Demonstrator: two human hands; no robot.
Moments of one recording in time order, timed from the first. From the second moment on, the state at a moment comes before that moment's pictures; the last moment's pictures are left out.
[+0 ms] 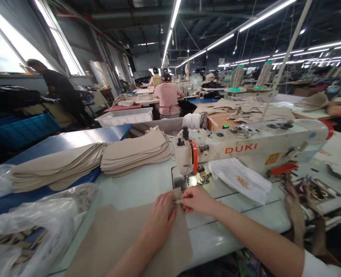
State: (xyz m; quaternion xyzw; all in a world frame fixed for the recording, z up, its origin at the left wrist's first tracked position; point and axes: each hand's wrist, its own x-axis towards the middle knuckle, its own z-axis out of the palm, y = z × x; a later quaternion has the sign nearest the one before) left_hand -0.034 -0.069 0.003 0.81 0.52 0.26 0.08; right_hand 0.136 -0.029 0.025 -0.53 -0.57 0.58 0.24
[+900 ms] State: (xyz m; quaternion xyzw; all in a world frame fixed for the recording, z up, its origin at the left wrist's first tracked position) left_hand -0.022 -0.053 0.015 0.85 0.44 0.28 0.01; right_hand 0.123 -0.004 0.034 -0.55 -0.58 0.58 0.13
